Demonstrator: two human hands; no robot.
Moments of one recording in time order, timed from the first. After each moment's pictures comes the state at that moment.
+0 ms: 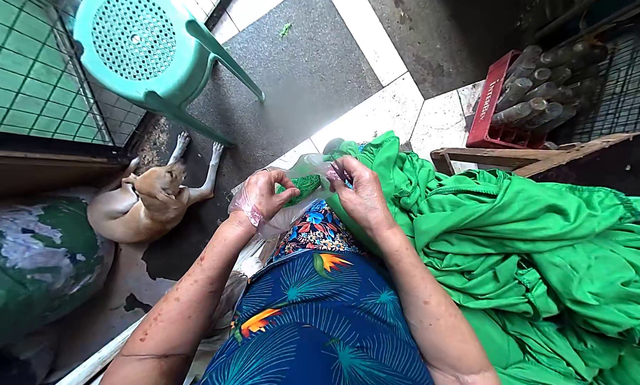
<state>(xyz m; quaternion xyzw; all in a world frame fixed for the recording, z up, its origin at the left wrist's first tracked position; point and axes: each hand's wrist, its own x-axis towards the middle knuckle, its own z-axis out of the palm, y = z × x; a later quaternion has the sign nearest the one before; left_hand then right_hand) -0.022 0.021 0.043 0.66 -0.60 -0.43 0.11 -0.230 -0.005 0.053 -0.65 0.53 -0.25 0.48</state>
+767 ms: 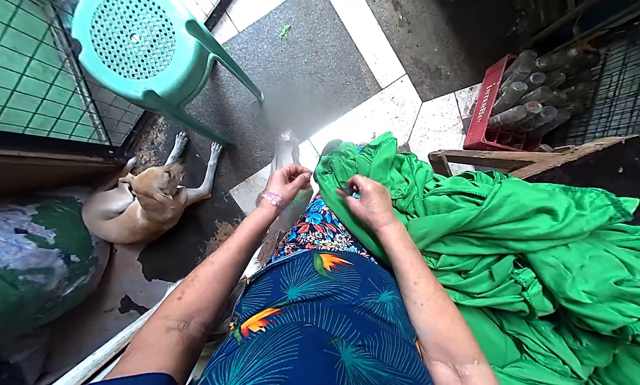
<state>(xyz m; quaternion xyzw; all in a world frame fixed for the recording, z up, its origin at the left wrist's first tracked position) -0.047 0.013 -0.020 0.66 -0.43 -0.57 0.24 -0.267 0.006 -0.003 -0.73 0.58 -0.08 0.37</state>
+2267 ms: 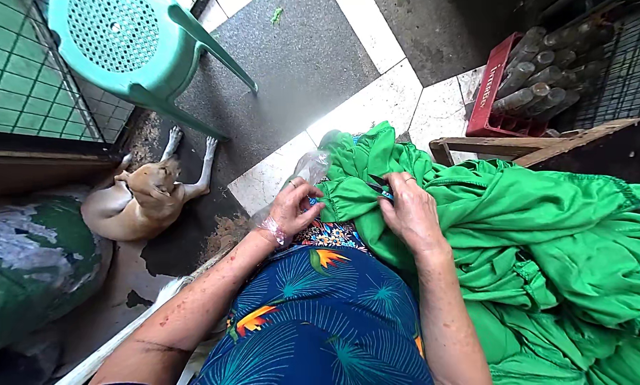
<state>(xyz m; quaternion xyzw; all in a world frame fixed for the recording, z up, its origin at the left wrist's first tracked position) -0.065 0.060 -0.007 0.54 -0.68 -0.42 0.25 -0.310 0.023 0.056 -0.74 0.61 -0.05 0.28</state>
